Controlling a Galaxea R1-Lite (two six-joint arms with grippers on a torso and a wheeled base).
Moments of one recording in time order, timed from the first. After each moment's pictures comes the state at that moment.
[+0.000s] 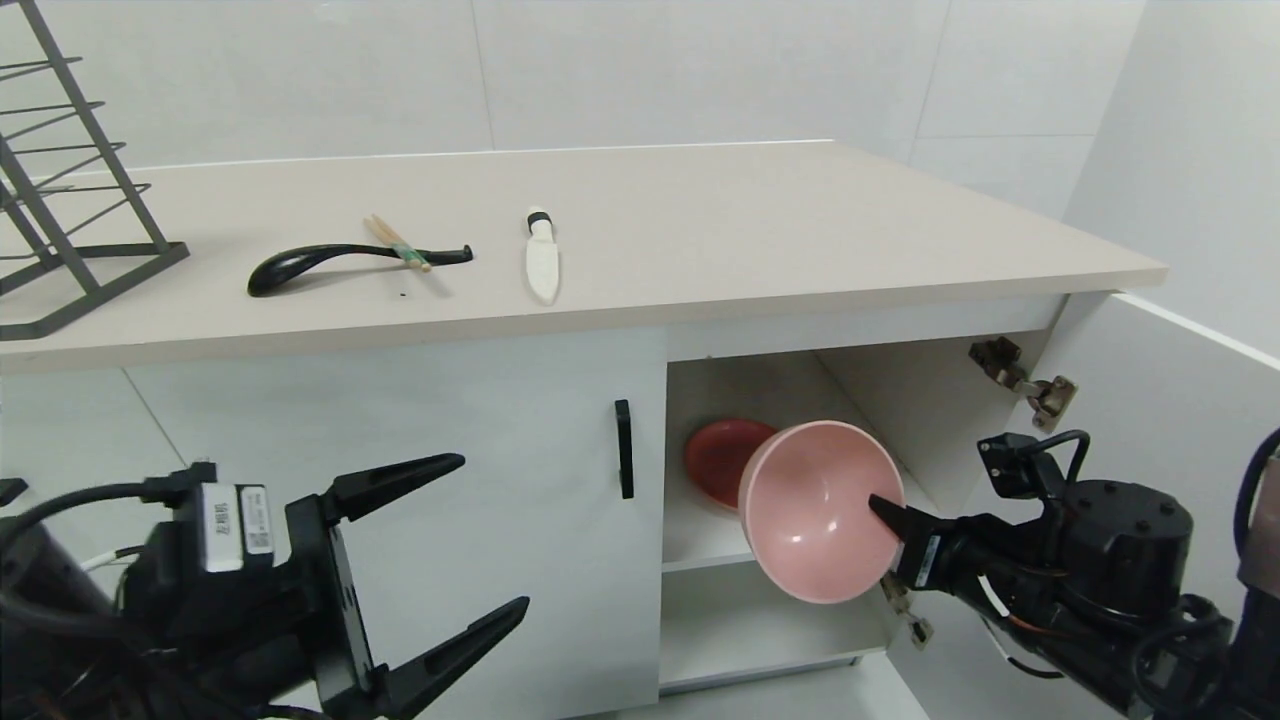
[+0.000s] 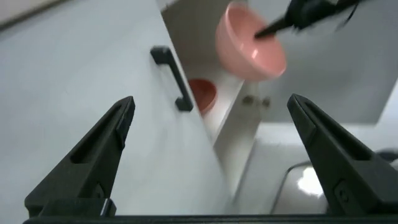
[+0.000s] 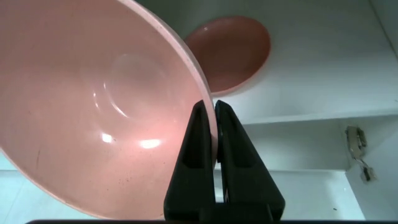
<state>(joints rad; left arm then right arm) -0.48 1.53 0.00 -1.57 -0.51 0.23 0.44 2.03 -0.14 -1.57 -0.05 0.39</state>
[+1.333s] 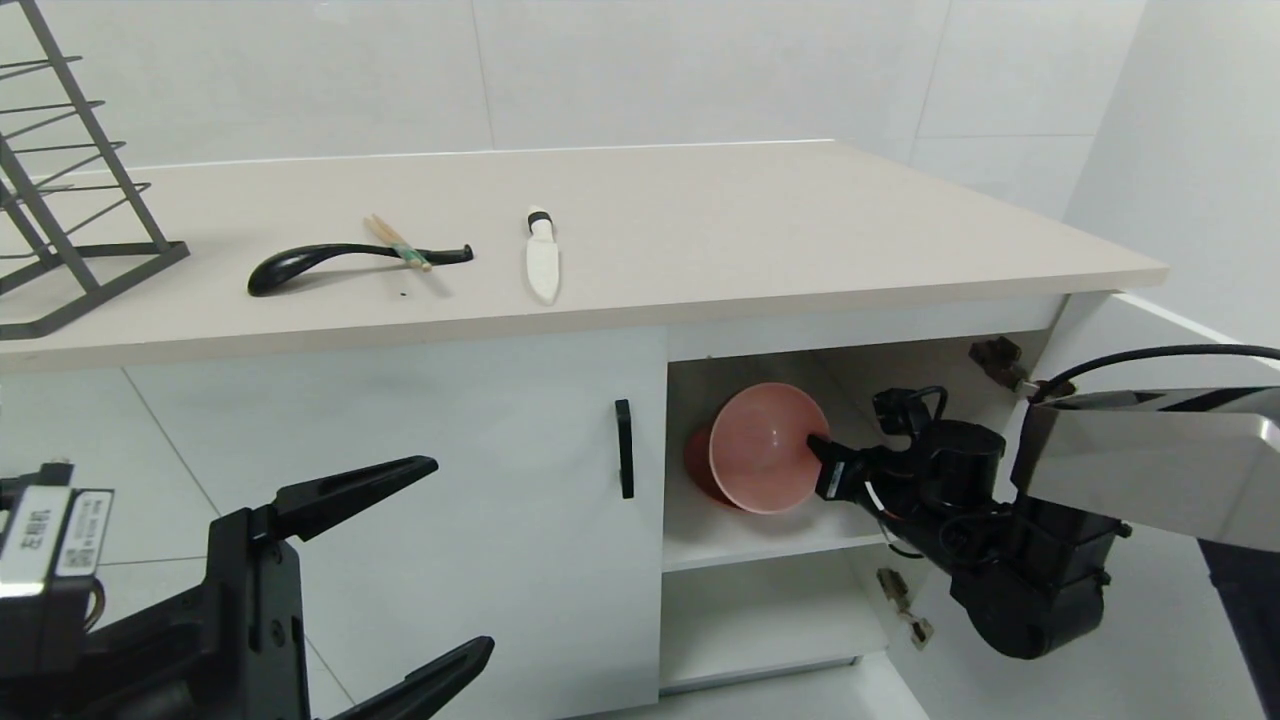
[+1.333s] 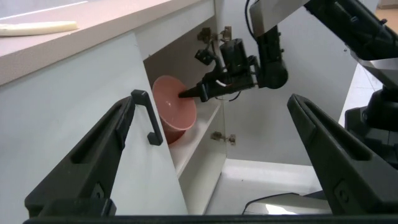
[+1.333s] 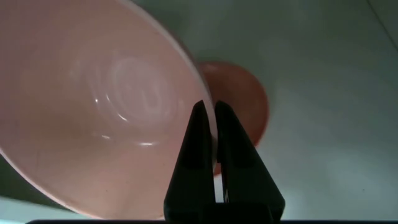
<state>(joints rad) -0.55 1.35 0.00 -1.49 -0.52 0.08 0.32 2.43 -0.67 -1.52 0.06 0.29</state>
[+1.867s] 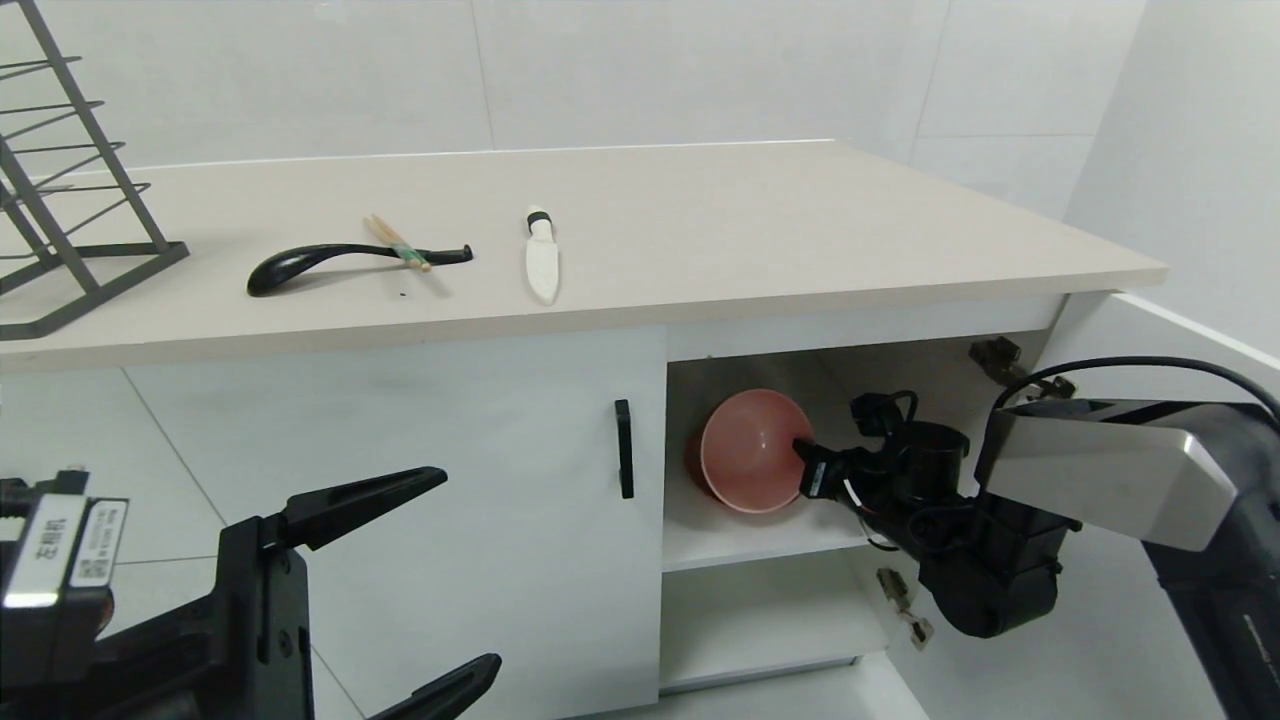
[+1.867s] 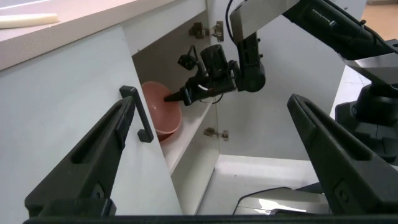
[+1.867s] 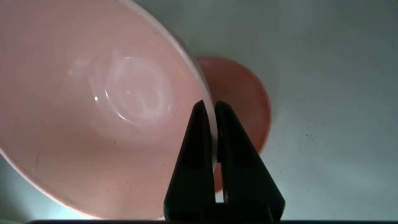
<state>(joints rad) -0.56 1.35 0.00 -1.47 -0.52 0.09 0.30 2.54 -0.82 -1.45 0.09 0.29</state>
